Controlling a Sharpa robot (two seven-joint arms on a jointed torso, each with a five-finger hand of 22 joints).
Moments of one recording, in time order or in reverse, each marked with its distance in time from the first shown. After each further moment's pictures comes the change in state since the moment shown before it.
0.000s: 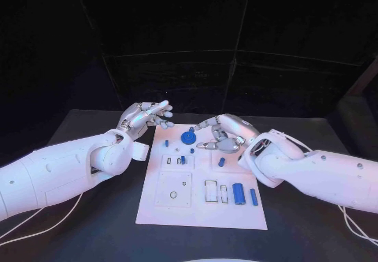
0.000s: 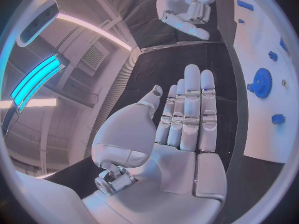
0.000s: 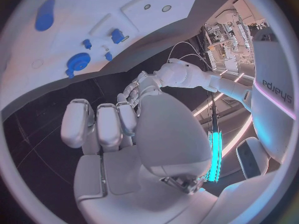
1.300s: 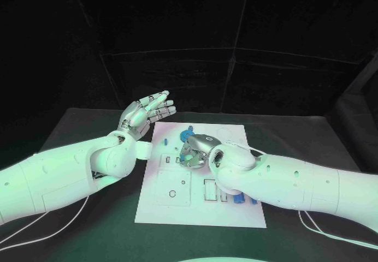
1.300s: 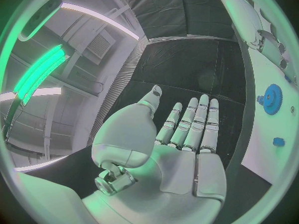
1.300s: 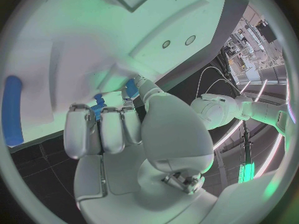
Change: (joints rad) left arm -0.001 -0.002 0.000 0.092 0.144 -0.067 0.086; left_hand 0.008 0.002 -0.026 0.018 0.000 -0.438 0.030 -0.113 -0.035 -0.489 0.176 -0.122 -0.050 -0.704 0.217 -0.265 -0.142 -0.055 -0.566 0.153 -0.252 -0.088; right arm -0.076 0.284 0.002 -0.168 -0.208 0.239 -0.455; right_hand -0.163 -0.010 0.209 -0.171 -0.046 0.153 -0.025 -0.026 -0.003 0.090 -0.028 0.133 0.021 0.000 -0.032 0.088 0.140 -0.016 0.073 -0.019 0.071 0.135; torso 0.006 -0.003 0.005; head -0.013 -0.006
